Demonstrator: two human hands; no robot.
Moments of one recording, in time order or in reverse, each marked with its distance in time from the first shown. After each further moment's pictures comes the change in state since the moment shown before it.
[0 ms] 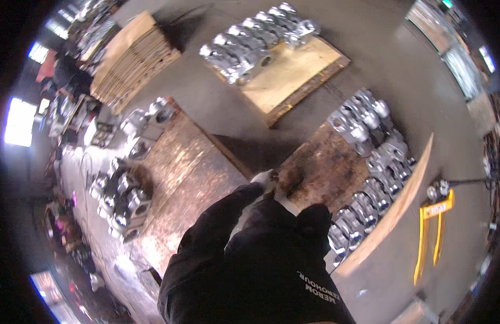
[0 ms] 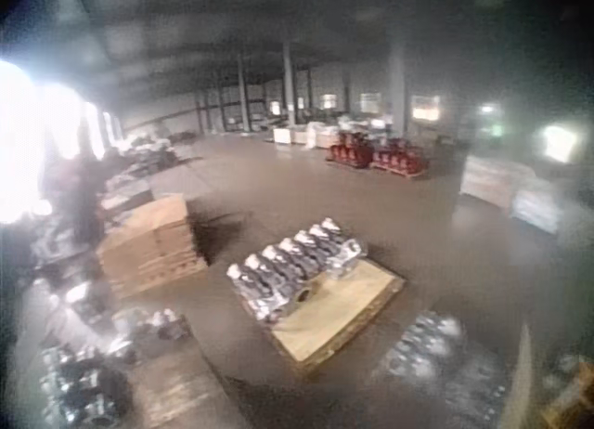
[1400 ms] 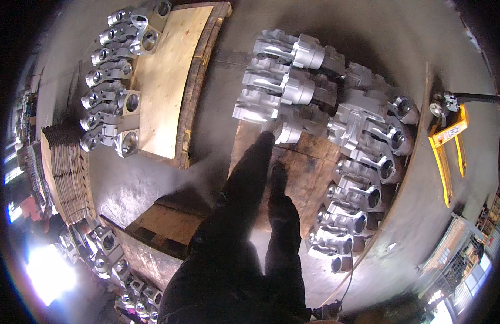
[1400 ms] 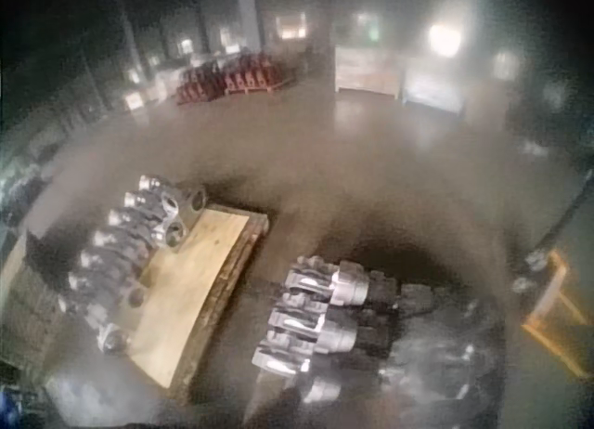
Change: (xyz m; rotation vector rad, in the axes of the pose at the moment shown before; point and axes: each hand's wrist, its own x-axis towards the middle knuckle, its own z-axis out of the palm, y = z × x) left_hand 0.735 0.163 0.389 0.183 -0.073 0.305; right_hand 0.130 -0.164 -0.045 0.151 0.477 0.530
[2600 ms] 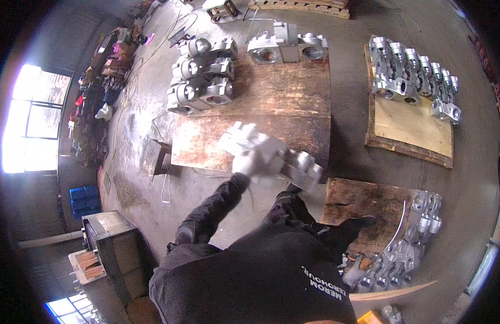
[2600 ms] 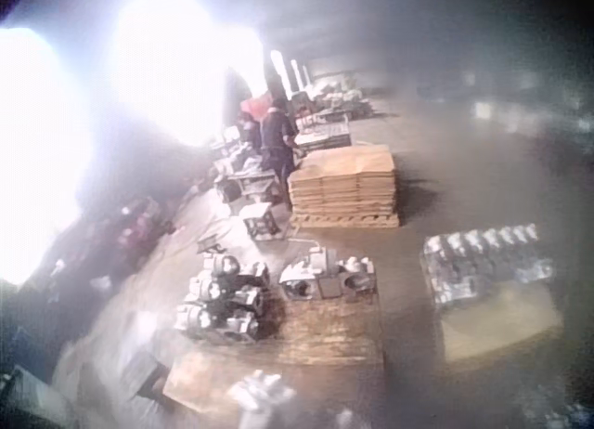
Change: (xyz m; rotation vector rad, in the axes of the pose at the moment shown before) left_hand -1.158 -0.081 -0.306 -1.039 1.616 -0.902; right_hand -0.224 0.101 0.128 -1.011 -0.214 -1.455
